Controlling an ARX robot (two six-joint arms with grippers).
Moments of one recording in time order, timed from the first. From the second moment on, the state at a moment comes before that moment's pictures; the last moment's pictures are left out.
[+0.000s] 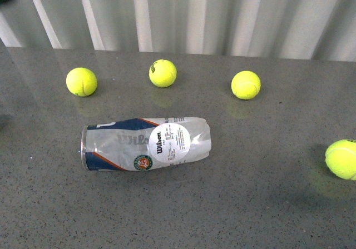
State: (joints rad) left arm -0.06 1.46 0.63 0.41 0.05 -0.25; right arm 0.00 0.00 0.00 0.00 0.00 -0.01
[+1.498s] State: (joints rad) left arm -0.26 2.03 0.56 0.97 0.12 -0.64; right arm 0.00 0.00 0.00 0.00 0.00 -0.01
